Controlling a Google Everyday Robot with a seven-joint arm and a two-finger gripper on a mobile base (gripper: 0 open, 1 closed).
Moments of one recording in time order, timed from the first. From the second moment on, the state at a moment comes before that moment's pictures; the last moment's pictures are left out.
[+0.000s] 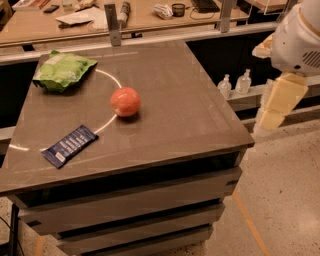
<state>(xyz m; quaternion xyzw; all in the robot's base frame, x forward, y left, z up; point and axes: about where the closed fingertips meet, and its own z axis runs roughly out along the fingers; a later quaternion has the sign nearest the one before) 0.469 -0.189 0.983 -0.62 0.76 -0.03 0.18</state>
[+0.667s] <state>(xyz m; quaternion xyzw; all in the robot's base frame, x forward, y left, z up) 0.565 -0.105 1.010 -0.65 0.71 0.00 0.27</state>
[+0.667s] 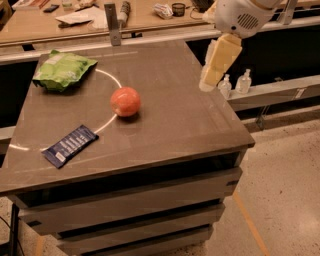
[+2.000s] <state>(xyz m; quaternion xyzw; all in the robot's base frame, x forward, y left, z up) 0.667 0.072 1.018 -0.60 0.66 0.11 0.43</state>
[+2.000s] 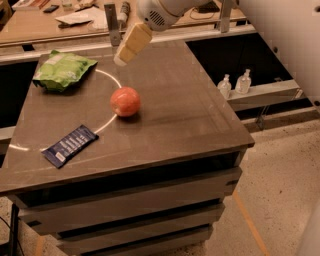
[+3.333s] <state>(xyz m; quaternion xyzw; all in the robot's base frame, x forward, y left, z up) 0.733 0.122 0.980 -0.57 0.67 0.13 0.46</state>
